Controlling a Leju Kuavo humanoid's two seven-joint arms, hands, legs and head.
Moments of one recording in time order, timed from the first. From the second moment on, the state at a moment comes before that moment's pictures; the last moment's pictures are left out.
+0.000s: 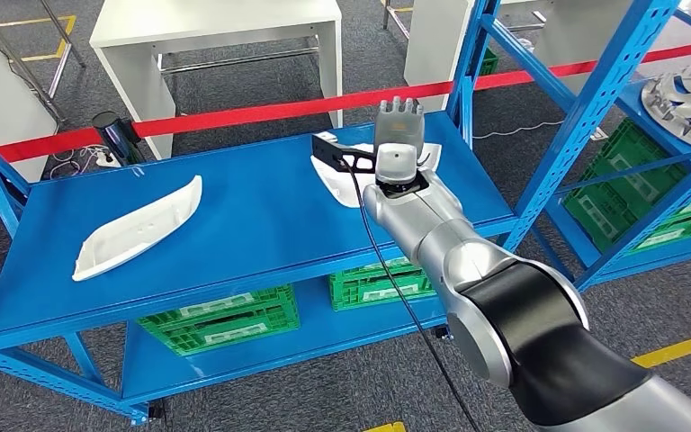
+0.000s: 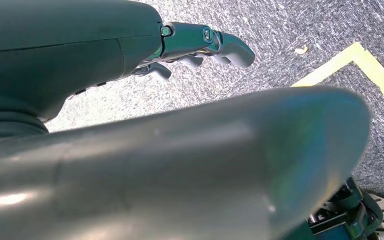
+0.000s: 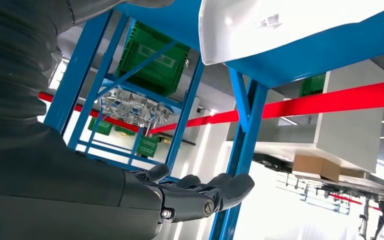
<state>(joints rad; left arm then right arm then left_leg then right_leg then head) -0.14 -0.19 0.82 -0.19 -1.17 -0.12 -0.07 -1.06 0.15 0.41 -0.28 1.57 -0.10 0.23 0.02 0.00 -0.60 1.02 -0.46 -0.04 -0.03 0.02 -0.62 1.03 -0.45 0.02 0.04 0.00</state>
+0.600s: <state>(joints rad) -0.15 -0.19 0.81 -0.19 -1.19 -0.12 -0.05 -1.06 0.14 0.41 -0.28 1.57 -0.12 0.24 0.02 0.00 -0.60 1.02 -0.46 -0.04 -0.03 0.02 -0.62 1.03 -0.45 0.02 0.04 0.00</state>
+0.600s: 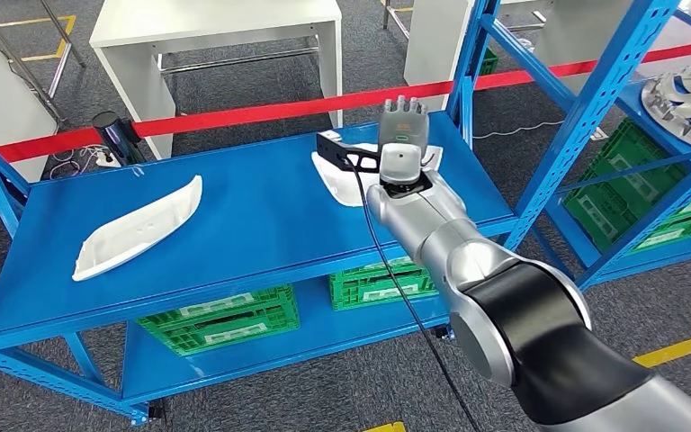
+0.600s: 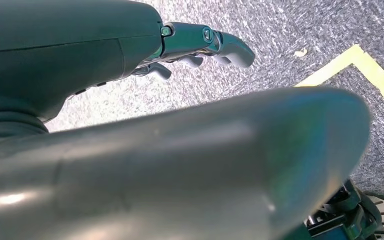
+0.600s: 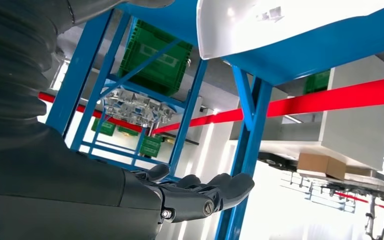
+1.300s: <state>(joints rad) -0.15 -0.19 0.79 -0.19 -1.16 -0.12 -0.06 -1.03 0.12 0.40 -0.28 1.57 -0.14 0.22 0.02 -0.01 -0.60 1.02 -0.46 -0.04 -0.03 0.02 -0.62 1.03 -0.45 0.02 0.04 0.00</state>
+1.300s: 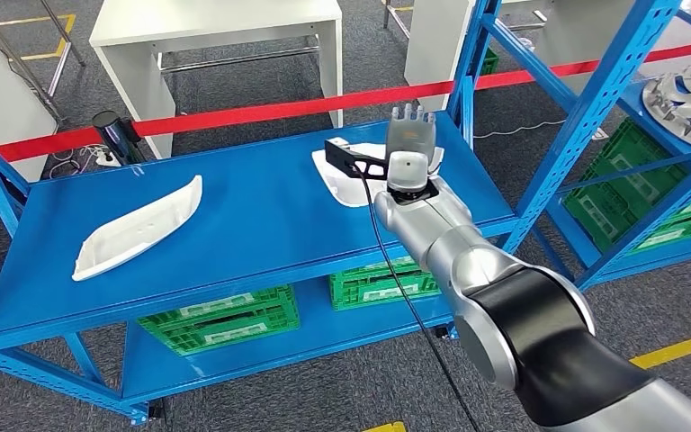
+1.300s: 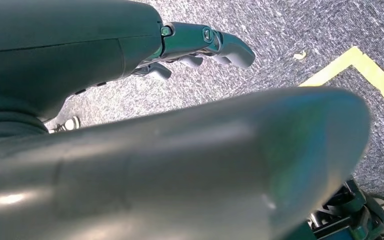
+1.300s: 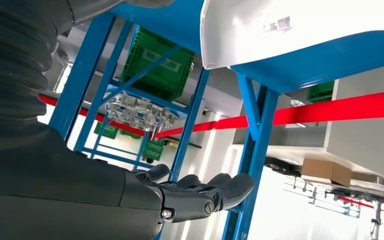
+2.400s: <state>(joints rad) -0.14 -0.18 0.83 -0.19 -1.12 -0.12 -0.07 -1.06 0.19 0.41 -0.28 1.57 -0.12 0.21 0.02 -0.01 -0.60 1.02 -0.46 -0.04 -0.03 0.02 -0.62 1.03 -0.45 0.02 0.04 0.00</state>
